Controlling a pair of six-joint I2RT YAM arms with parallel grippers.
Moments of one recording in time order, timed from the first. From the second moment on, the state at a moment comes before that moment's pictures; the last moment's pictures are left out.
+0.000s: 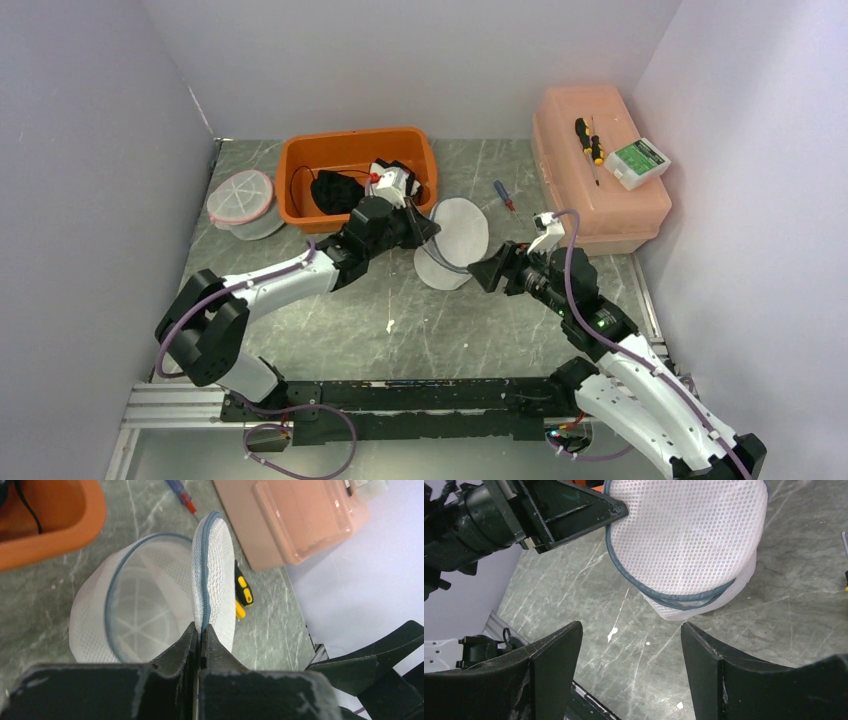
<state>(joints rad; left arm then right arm) -0.75 1.49 0.94 0.30 0.03 -0.73 0.55 0.65 0.62 -0.29 -0.11 0.58</state>
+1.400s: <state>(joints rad) -0.73 1.51 0.69 0.32 -0.03 -0.94 0.38 1.28 0.32 0.35 -0.30 0.89</state>
